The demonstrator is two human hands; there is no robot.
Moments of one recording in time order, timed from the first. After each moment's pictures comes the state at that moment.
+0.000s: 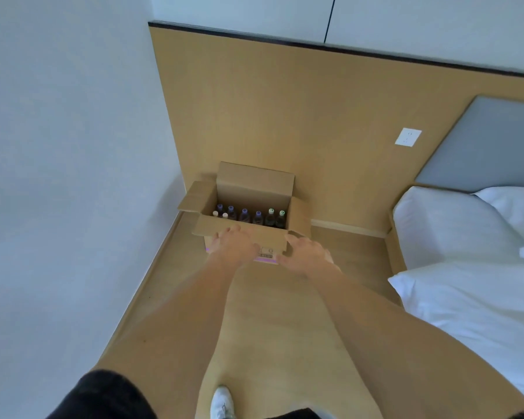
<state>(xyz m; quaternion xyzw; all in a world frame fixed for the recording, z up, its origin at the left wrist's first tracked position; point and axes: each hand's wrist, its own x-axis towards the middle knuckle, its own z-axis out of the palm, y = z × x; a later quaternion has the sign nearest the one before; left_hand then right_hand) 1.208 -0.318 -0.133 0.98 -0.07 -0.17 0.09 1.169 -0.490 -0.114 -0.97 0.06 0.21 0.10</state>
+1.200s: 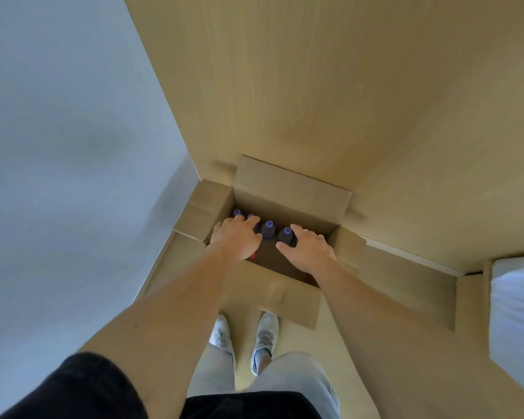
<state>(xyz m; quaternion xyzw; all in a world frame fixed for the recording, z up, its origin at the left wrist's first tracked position) 1.707 -0.308 -0.267 0.95 0.00 -0.28 0.11 1.697 -0.486 -0.250 -0.94 0.04 0.32 0.14</state>
